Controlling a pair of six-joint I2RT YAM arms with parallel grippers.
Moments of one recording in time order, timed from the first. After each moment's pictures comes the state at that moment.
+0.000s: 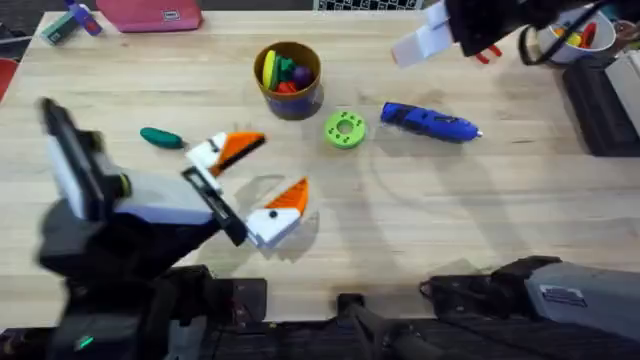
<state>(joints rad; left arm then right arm) 0.08 0.03 0.19 -0.40 0.92 0.03 0.30 1.41 1.46 -0.96 -0.08 -0.21</state>
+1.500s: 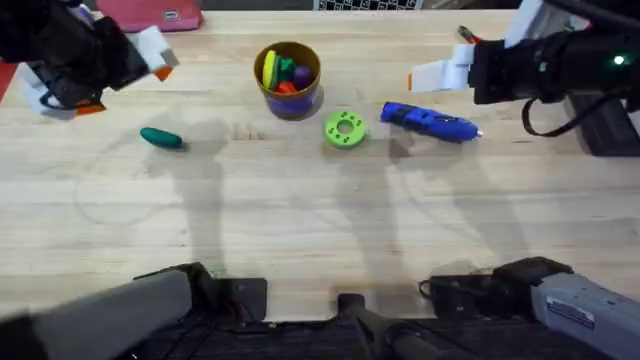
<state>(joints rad) 0.23 1.37 1.29 -1.05 -0.15 -0.44 0.21 1.14 1.08 -0.81 -0.16 0.11</state>
